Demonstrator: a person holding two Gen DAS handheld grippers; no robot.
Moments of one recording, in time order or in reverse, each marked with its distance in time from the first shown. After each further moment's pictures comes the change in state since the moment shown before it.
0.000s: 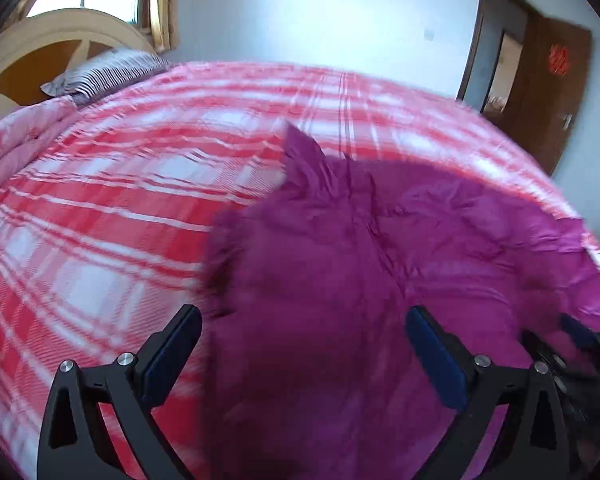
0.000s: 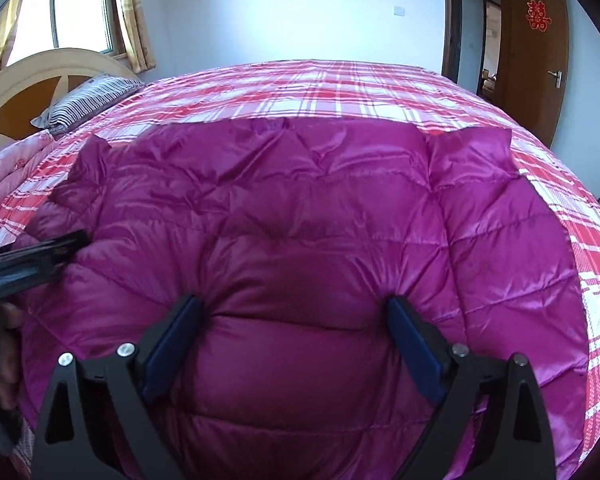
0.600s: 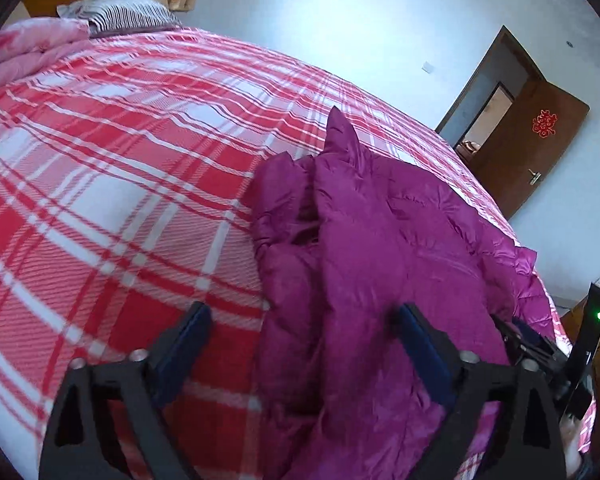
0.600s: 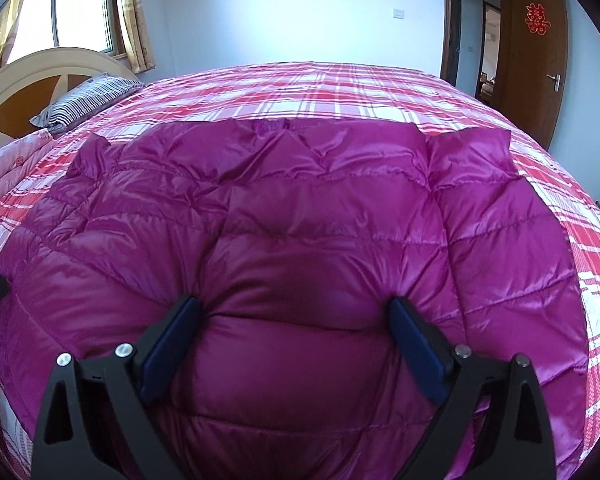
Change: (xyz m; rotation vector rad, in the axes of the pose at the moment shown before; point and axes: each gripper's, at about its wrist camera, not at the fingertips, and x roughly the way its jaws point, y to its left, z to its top) left arm 0.004 0.054 -0.031 -0.215 0.039 -0.235; right arm -0.002 0.002 -0.005 -0.007 -0.012 -0.008
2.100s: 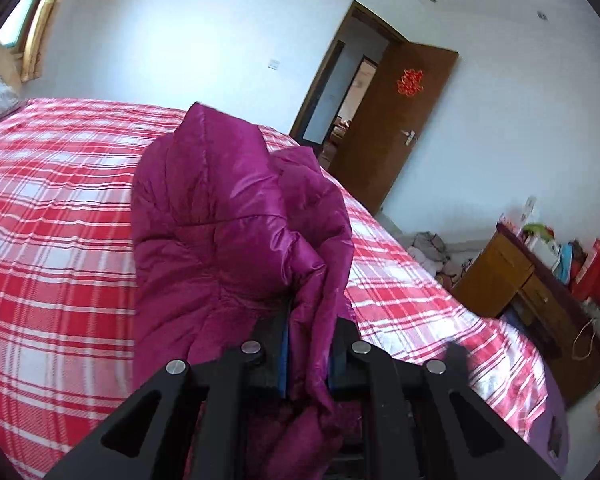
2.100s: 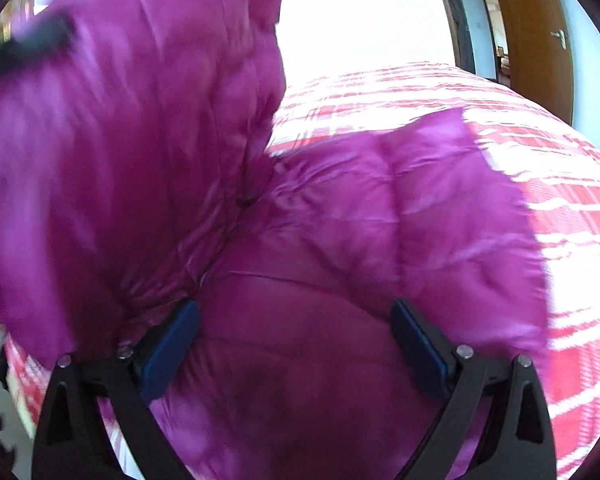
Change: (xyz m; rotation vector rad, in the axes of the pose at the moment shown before) left arm -0.027 -0.269 0.000 0.342 -0.034 -0.339; right arm -0.053 -0.083 -0.012 0.132 -0.056 0.236
